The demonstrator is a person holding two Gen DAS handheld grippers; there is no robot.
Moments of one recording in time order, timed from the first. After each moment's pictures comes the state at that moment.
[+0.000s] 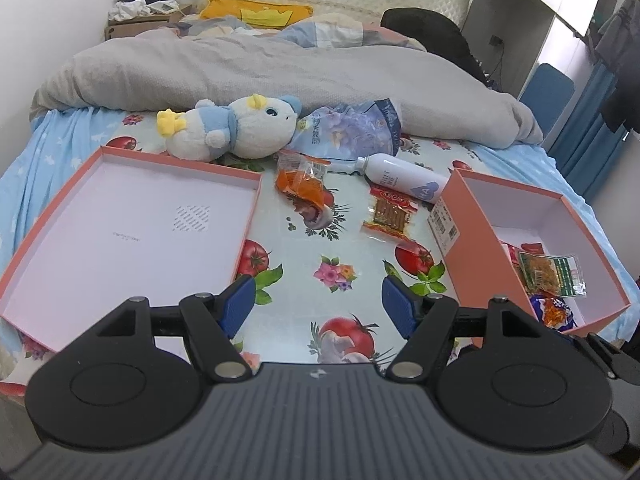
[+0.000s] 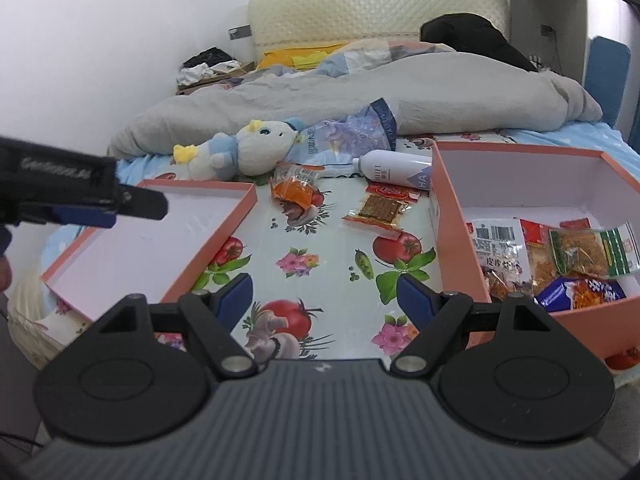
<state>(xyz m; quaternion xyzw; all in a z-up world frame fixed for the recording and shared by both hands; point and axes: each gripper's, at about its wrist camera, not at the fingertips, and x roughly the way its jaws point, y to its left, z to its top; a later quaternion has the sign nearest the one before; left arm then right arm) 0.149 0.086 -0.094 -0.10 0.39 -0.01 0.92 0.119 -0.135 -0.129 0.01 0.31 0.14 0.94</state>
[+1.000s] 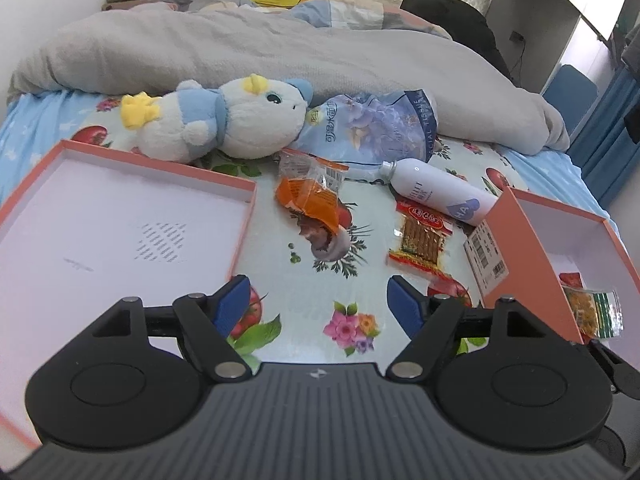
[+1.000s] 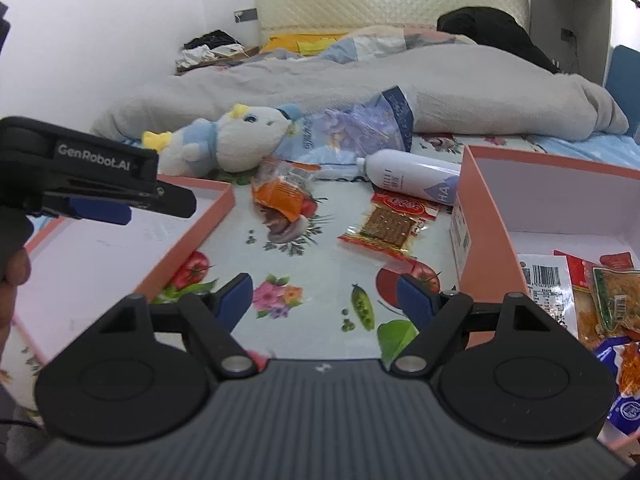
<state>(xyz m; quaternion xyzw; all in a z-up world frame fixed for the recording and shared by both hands) 0.277 0.096 -0.163 -0.12 0.41 -0.01 0.91 0.222 -0.119 -0.175 -0.01 0.33 0.14 0.93</state>
